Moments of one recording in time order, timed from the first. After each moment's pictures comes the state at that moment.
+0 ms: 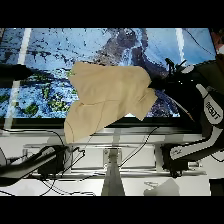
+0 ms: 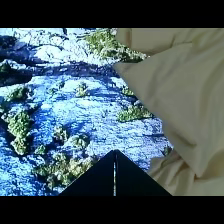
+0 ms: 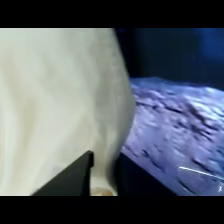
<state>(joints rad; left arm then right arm) 0.47 -1.17 1.21 1.02 -1.32 -1.01 -0.14 -1.69 1.09 -0.89 1.04 1.05</state>
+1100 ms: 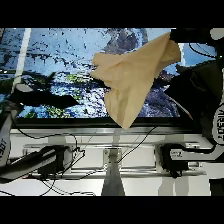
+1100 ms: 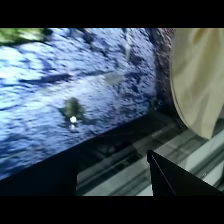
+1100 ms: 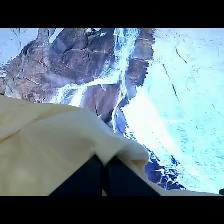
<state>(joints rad) 0.13 -1.22 0.67 0.76 -1.22 -0.98 -0.08 -1.47 1.60 -1.19 0.90 1.23</state>
